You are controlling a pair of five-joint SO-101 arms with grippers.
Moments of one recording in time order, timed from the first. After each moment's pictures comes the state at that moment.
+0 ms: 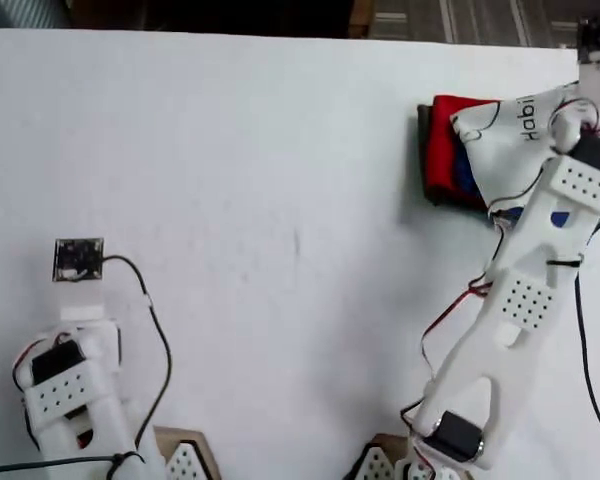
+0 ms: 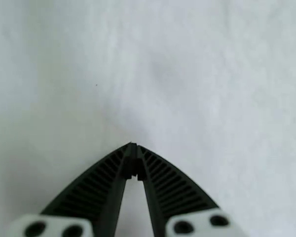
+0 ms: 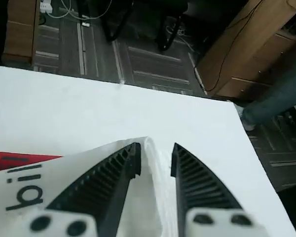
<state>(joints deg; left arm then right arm) -37.6 -60.0 83.8 51.3 -22.0 25.1 71.5 -86.8 42.6 30.0</state>
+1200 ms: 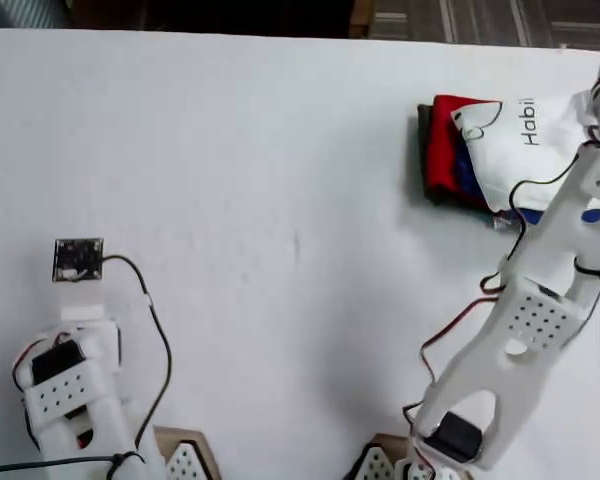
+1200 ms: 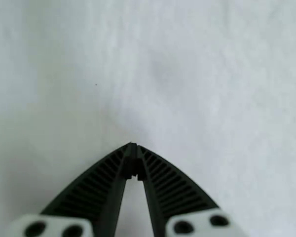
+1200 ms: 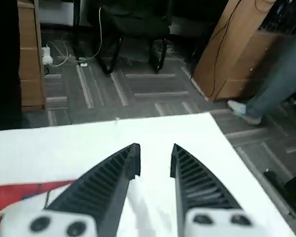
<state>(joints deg) -37.6 -60.0 83.8 51.3 -22.0 25.2 45.1 -93.2 75.7 17.2</state>
